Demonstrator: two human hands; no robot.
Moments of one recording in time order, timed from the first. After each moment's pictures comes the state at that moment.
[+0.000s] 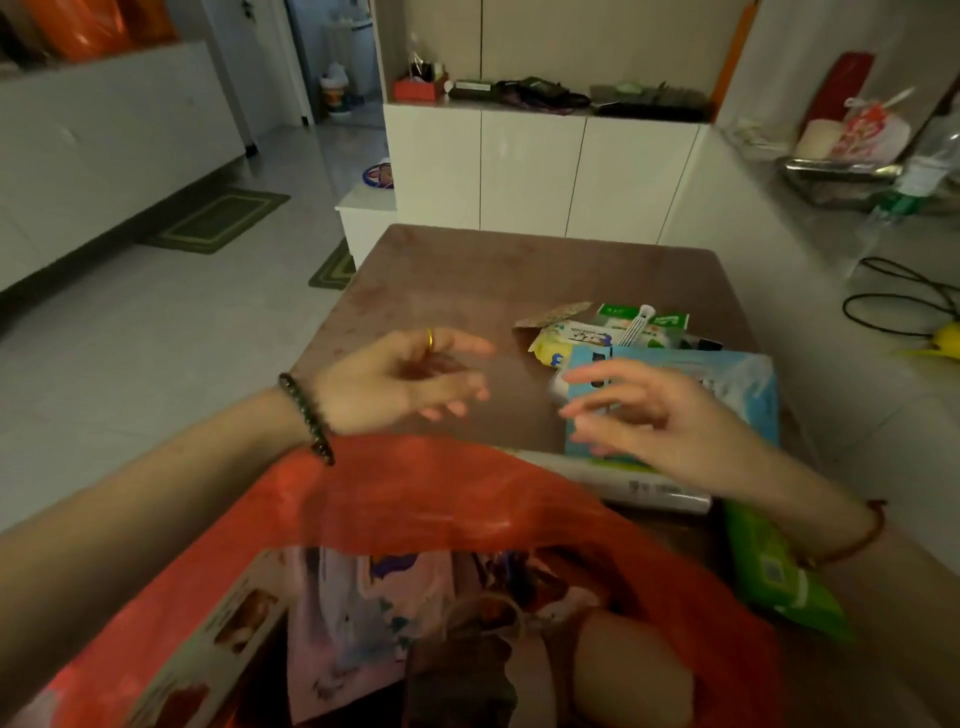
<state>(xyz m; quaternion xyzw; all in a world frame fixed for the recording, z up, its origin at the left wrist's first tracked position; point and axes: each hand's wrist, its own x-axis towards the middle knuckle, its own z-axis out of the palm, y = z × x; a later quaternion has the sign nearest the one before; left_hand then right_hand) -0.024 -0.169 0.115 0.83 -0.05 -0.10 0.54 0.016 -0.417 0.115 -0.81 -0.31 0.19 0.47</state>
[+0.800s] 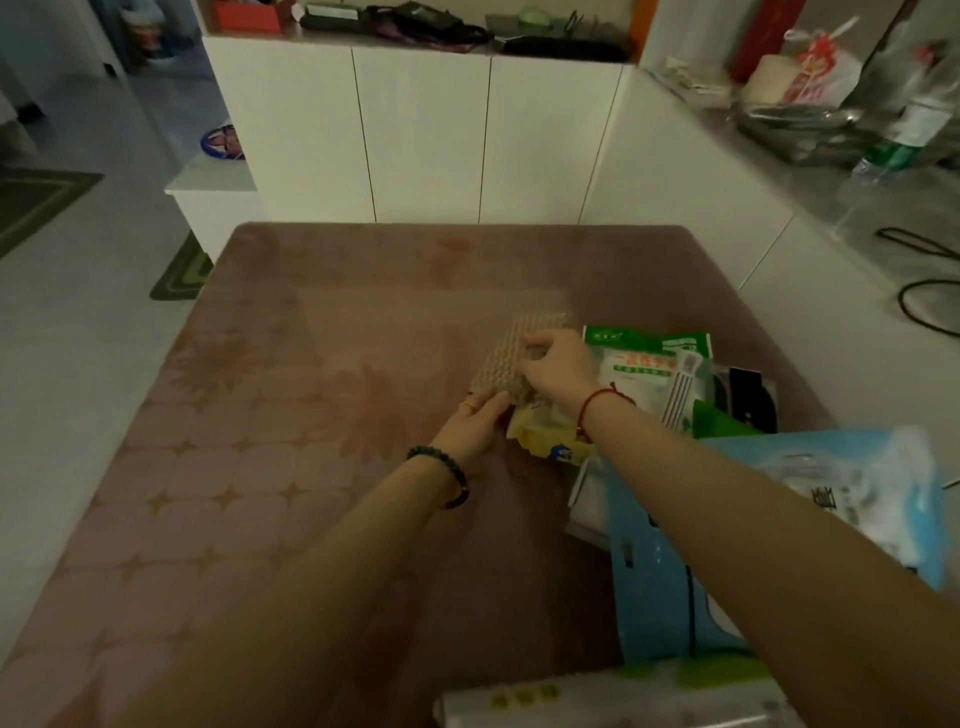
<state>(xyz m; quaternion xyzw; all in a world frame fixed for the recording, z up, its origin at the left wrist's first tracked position) 0.286 -0.172 -0.100 0.67 0.16 -0.19 0.70 0.351 -0.277 -0.064 -0.93 0.02 0.03 0.37</state>
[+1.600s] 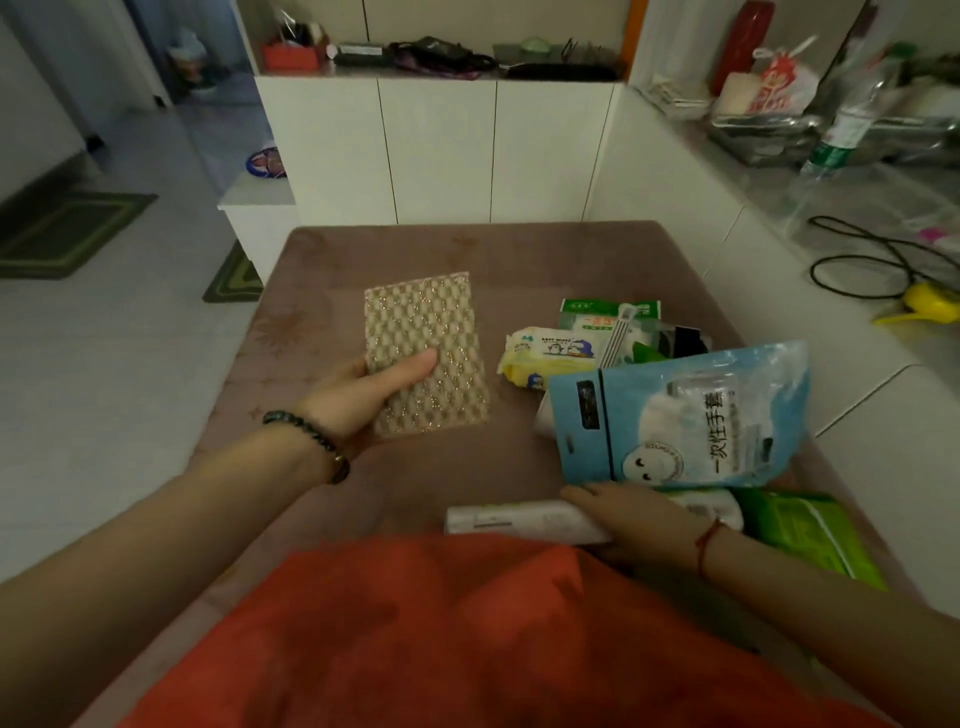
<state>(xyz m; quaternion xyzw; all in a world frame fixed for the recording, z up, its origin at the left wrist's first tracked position) 0.101 -0.122 0.058 0.62 0.18 -0.13 0.76 0.124 -0.395 -0.068 -0.91 -0.33 0.22 -0.06</state>
